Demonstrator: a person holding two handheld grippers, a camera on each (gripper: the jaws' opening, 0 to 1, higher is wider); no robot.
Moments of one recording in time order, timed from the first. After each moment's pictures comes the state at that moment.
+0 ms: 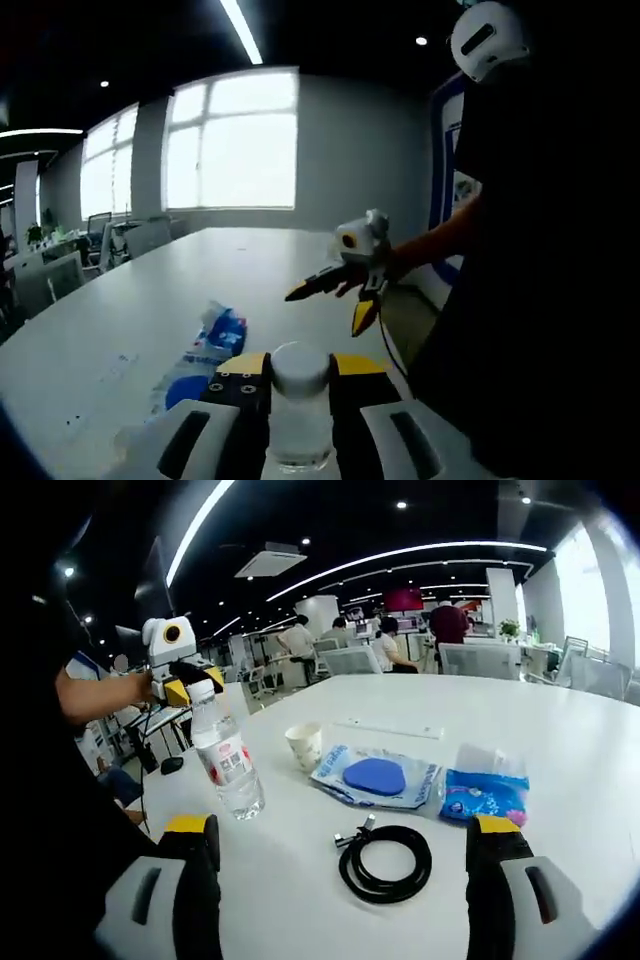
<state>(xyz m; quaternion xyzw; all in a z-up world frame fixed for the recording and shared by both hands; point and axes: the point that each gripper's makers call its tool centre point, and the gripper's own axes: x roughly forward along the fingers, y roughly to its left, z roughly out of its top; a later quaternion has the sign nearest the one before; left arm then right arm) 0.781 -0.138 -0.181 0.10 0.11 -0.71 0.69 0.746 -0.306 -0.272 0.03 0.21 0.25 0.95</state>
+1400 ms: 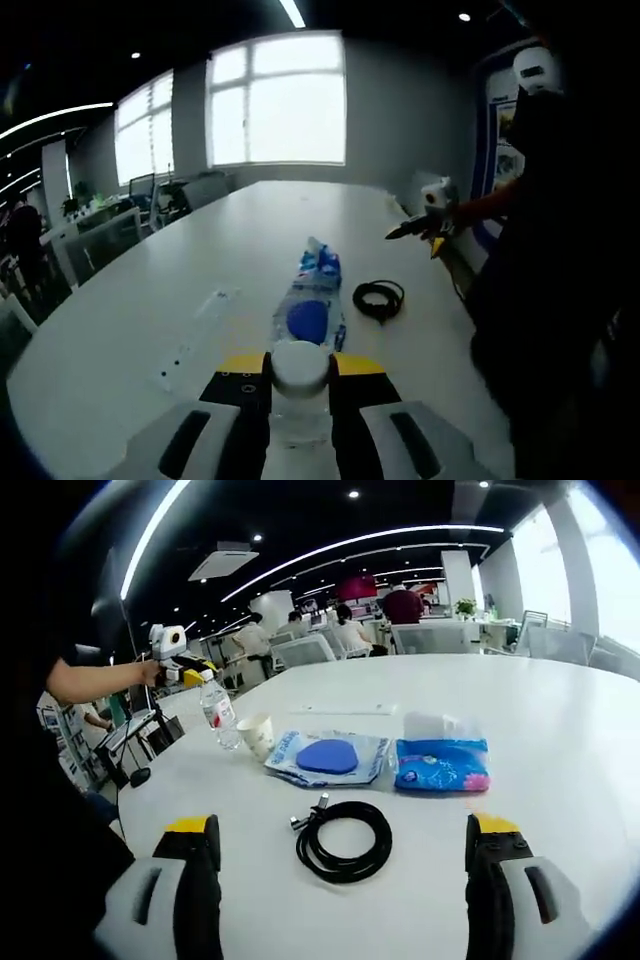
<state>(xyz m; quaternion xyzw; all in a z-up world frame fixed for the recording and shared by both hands) 0.932 -0.045 -0.221 0.18 0.19 -0.65 0.72 0.748 -0.349 -0.303 0.06 0.25 0.16 0.95</state>
